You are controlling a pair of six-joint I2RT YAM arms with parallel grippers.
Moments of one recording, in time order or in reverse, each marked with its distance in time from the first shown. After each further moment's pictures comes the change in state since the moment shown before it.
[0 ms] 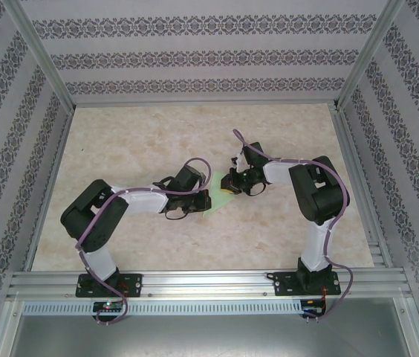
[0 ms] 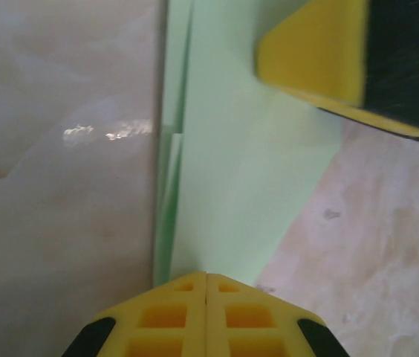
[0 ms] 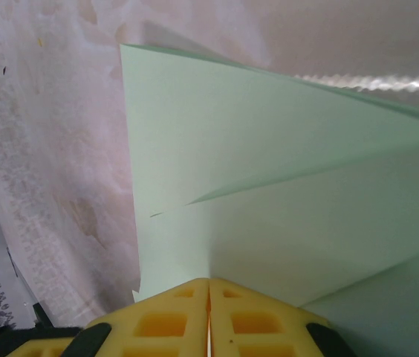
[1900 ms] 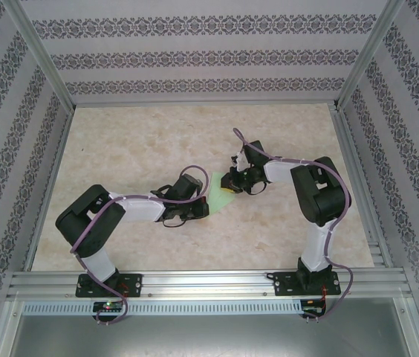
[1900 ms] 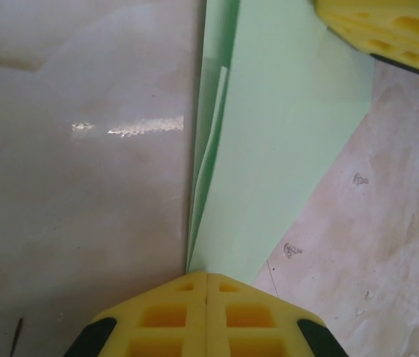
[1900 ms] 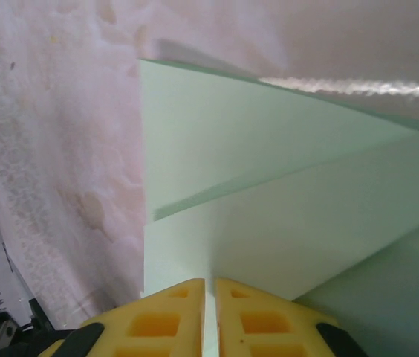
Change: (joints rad) left arm -0.039 -0.059 -0.107 0.064 -0.045 -0.060; right arm -0.006 -0.030 0.013 -0.031 -0.006 -0.030
